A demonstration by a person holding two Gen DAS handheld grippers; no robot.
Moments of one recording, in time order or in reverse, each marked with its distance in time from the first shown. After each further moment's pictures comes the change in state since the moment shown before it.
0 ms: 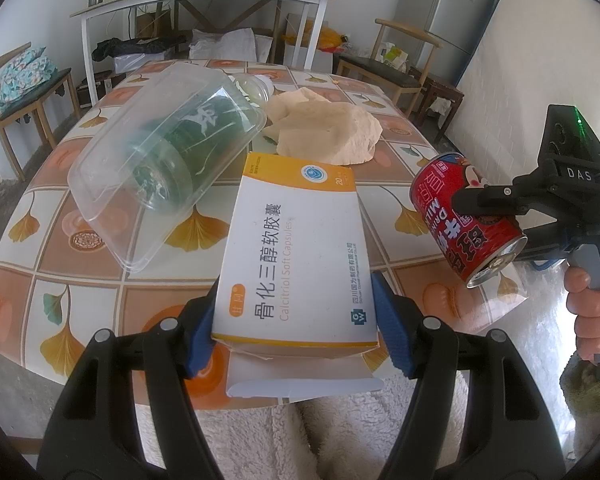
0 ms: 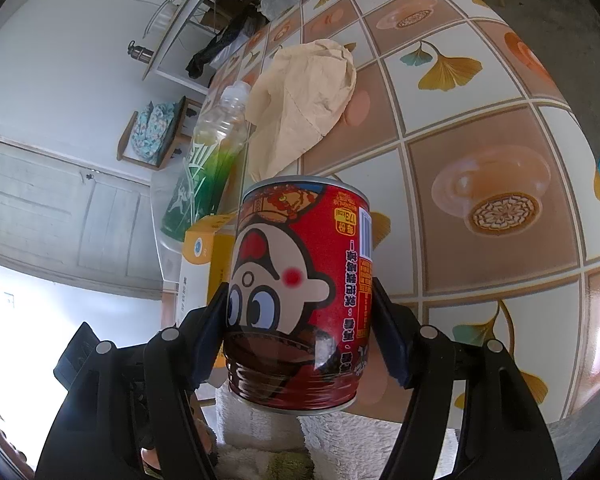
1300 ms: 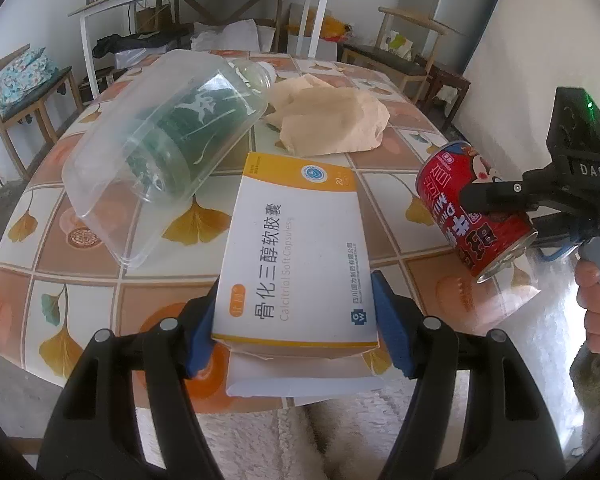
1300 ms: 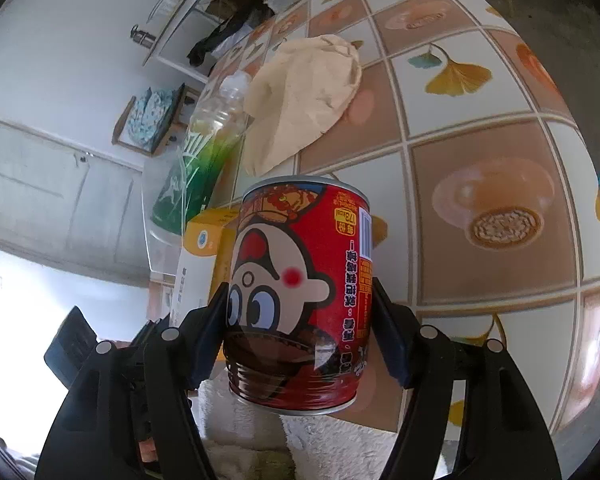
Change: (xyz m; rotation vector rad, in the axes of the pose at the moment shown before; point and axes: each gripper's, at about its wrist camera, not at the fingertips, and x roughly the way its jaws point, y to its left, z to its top) left arm 0.011 -0.003 0.000 0.009 0.033 0.026; right arm 0.004 -0.001 0.001 -0.041 0.017 -0.027
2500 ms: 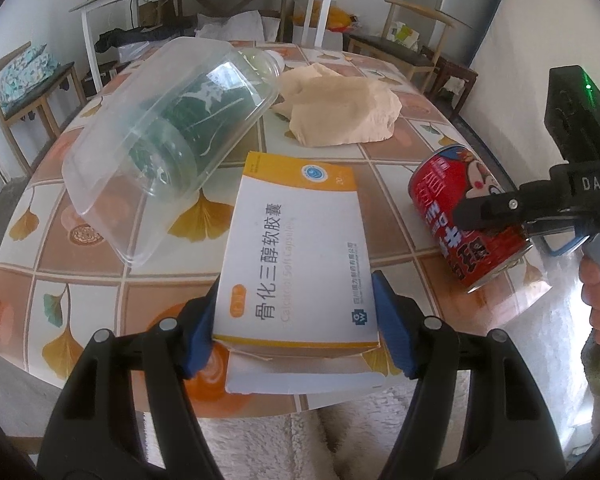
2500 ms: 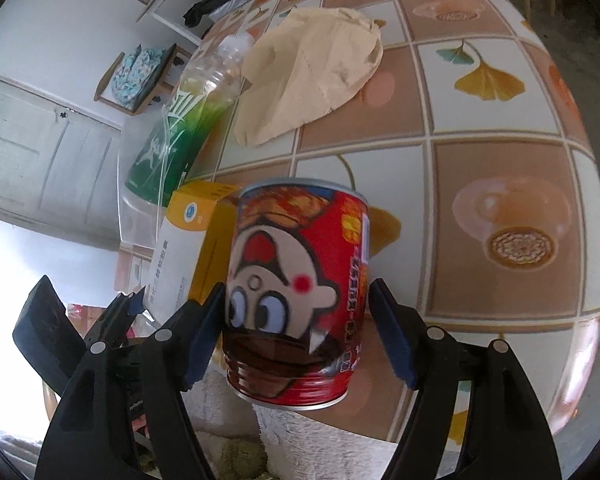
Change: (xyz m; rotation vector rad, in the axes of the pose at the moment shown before) left arm 0.015 0.003 0.003 0.002 0.038 0.030; right arm 0.035 0.028 0.010 -0.116 0.107 -0.122
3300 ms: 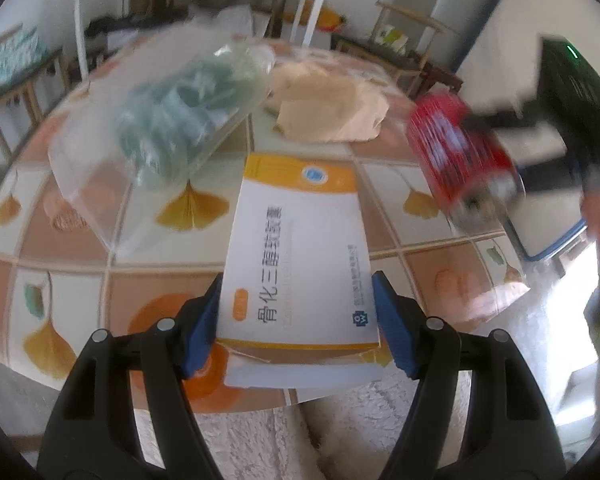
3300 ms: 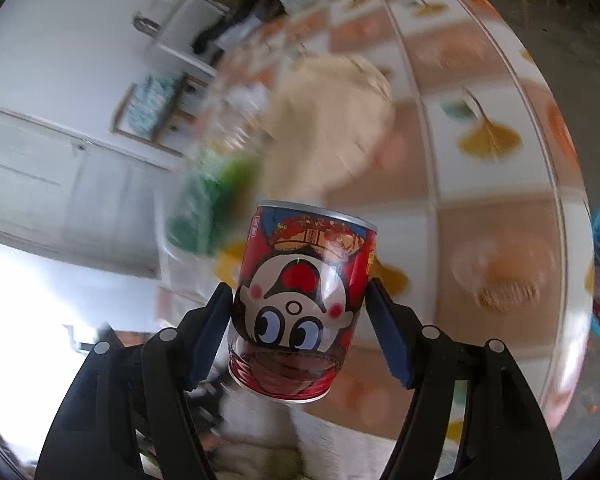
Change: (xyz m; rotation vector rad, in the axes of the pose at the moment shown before) left arm 0.000 0.011 -0.005 -0.051 0.023 -0.104; right arm -0.037 -0.003 0.023 0.068 -0.039 0.069
